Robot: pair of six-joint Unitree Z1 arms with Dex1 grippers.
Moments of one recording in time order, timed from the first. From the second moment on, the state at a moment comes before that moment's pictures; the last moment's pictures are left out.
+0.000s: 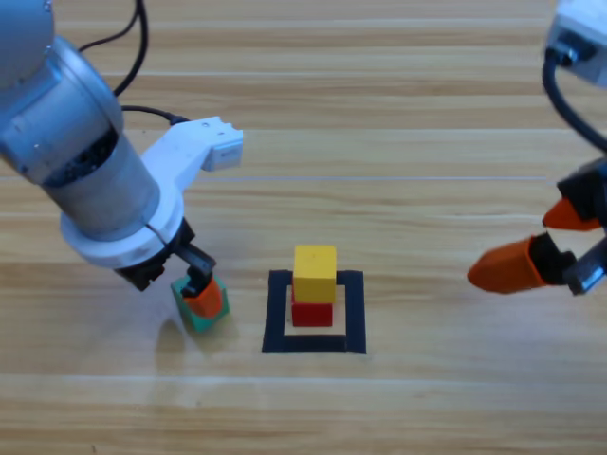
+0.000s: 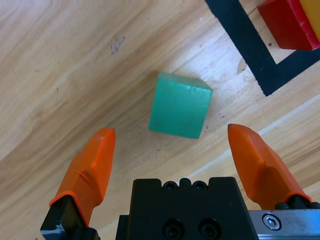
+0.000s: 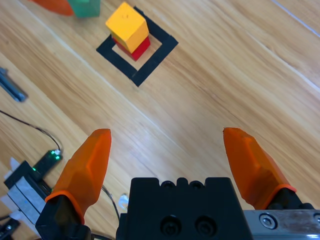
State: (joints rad) arm 0 -0.79 1.85 -1.13 0.49 0.05 -0.10; arm 1 0.98 1.47 -0.99 0.46 -0.05 0.23
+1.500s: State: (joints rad) arm 0 -0.74 1.96 -1.20 0.52 0.02 -0.12; arm 1 0.98 1.47 -0.96 0.41 0.02 0.13
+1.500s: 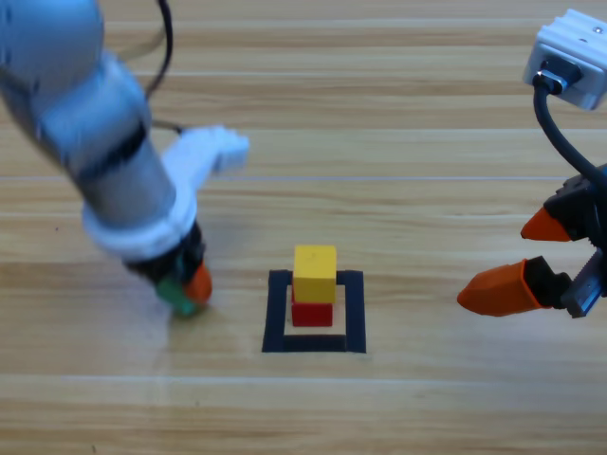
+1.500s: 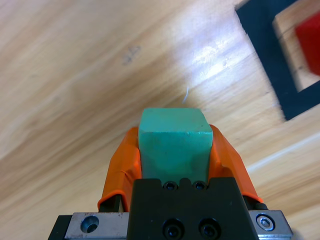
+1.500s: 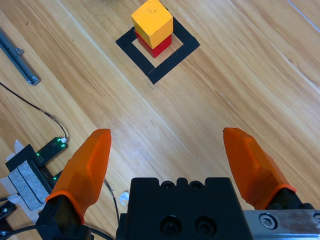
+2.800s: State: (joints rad) arm 0 -1.00 2.26 -2.32 1.40 0.20 -0.94; arm 1 0.98 1.47 -0.95 0.41 0.03 0.09
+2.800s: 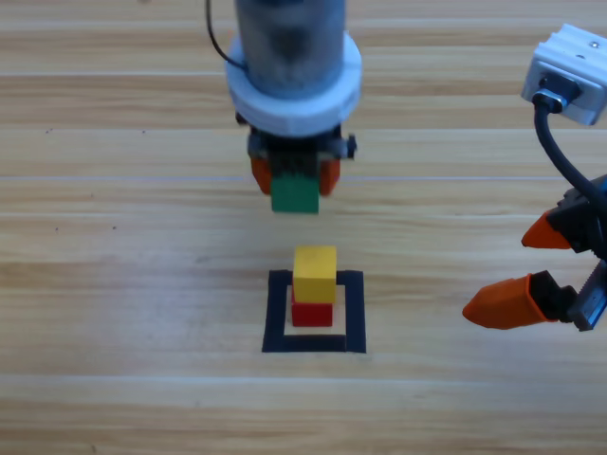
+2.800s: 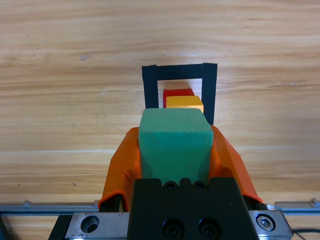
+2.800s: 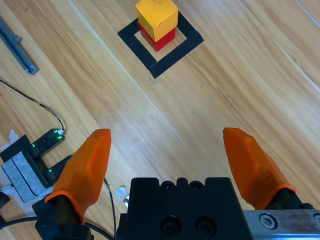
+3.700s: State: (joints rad) arm 0 -1.01 2.34 -2.34 1.40 0.18 -1.02; arm 1 0.98 1.46 -0.95 0.41 0.03 0.07
